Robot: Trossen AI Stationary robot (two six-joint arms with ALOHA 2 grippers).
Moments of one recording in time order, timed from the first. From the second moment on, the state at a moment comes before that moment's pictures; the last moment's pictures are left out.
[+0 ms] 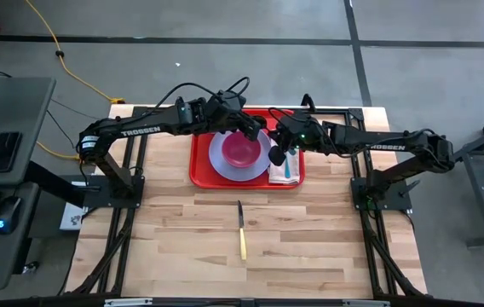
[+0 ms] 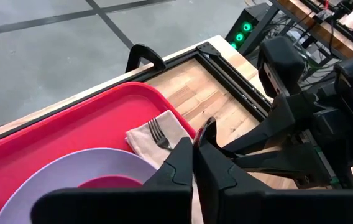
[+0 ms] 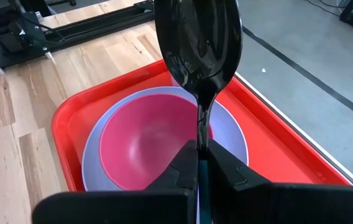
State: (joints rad) left arm 0.24 1.64 1.60 -0.50 -0.26 -0.58; right arm -0.24 1.33 1.04 -0.27 0.28 0.20
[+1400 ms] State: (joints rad) left arm 0.26 1.64 1.60 -0.68 -0.27 -0.52; right arm -0.36 1.33 1.03 -0.36 0.10 0.32
